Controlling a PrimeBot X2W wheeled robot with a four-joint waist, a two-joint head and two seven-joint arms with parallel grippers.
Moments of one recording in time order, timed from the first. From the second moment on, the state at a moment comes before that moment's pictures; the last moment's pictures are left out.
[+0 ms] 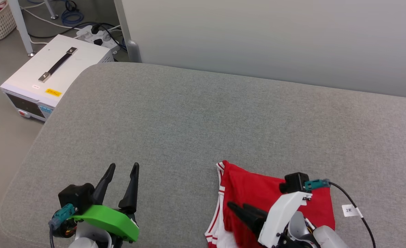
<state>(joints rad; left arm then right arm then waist) -0.08 0.29 -0.28 0.23 -0.57 -0.05 -0.26 -0.17 -0.05 0.39 0.36 0.91 0.13 0.38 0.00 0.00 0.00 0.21</state>
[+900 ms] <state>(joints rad) -0.06 0.19 -0.17 0.13 -0.50 -0.07 -0.26 -0.23 -0.34 0.14 0.03 0.25 0.13 0.16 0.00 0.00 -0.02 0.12</state>
